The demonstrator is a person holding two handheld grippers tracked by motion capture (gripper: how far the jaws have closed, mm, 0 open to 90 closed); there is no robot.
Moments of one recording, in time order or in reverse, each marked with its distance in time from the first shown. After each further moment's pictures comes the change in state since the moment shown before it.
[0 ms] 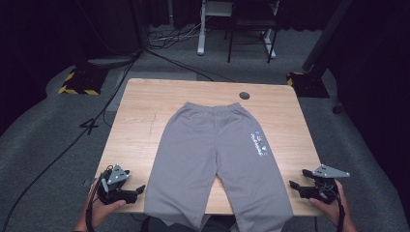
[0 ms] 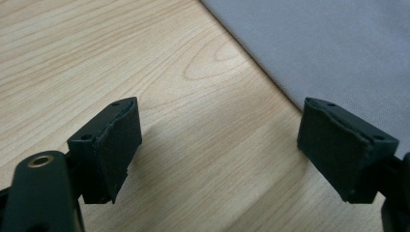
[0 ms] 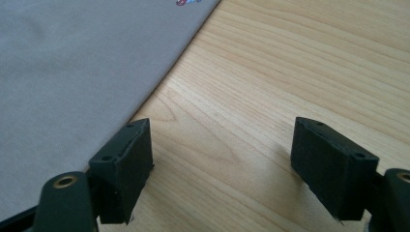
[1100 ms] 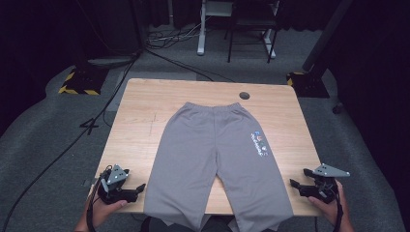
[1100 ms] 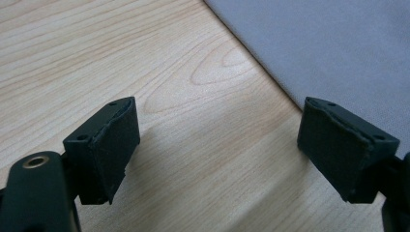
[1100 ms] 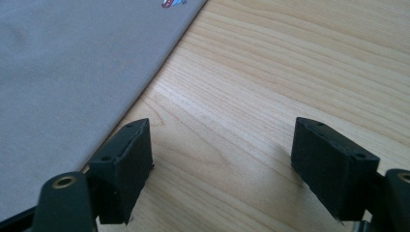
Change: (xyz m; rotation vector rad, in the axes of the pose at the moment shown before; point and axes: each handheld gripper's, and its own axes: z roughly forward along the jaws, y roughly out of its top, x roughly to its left) left arm 0.000 0.001 0.002 -0.005 0.019 -0.022; right arm -0.001 0.001 0.001 0.000 -0.032 0.024
